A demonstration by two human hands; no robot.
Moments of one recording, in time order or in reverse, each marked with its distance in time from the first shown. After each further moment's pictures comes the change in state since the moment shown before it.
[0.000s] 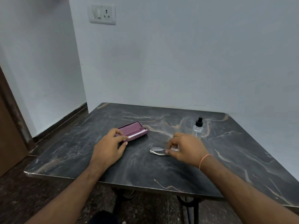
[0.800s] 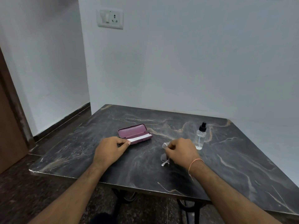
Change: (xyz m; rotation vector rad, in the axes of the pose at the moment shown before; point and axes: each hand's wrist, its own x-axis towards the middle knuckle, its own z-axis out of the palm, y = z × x) left_hand 0.005 -0.006 -0.004 -0.195 -0.055 -0.179; right_hand 0.019 -0.028 0.023 0.195 0.023 0.400
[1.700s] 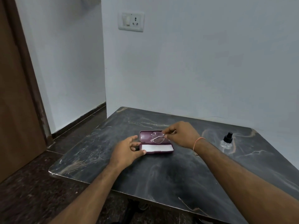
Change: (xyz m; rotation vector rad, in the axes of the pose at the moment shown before) left_hand 0.015 -0.015 0.003 -0.432 -0.089 -0.245; right_hand 0.090 -0.071 -0.013 0.100 -0.129 -0.312
